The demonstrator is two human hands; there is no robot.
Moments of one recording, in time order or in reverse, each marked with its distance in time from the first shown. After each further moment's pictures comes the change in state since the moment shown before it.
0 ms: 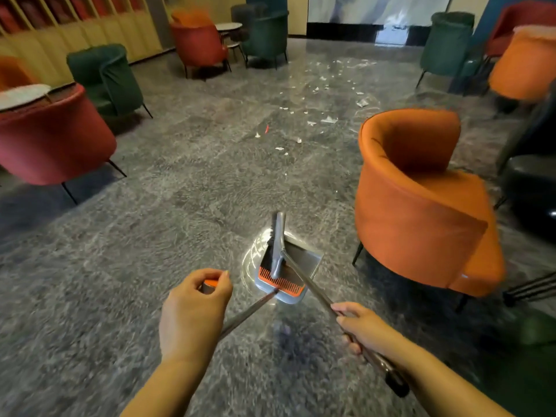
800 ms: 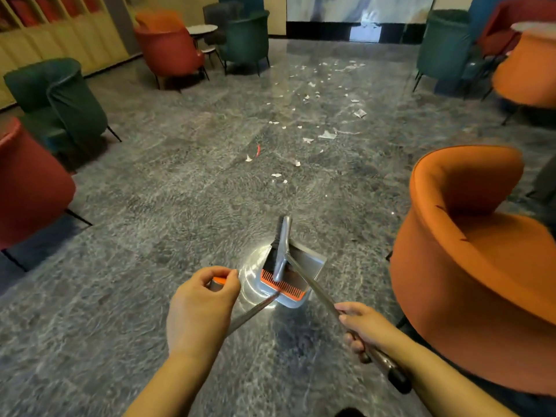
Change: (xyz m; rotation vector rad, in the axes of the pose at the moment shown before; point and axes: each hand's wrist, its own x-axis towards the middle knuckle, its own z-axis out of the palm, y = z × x) left_hand 0.450 0.113 0.138 -0.009 -0.123 0.075; right_hand 0.353 -0.293 0.011 0.190 0.078 0.058
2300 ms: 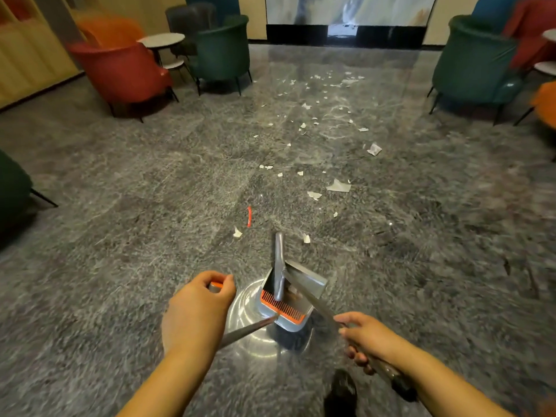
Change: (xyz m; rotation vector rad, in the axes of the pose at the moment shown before) left_hand 0.800 0.213 0.313 0.365 -0.111 0.040; right_hand 0.600 -0.590 -0.024 -0.110 0.014 0.073
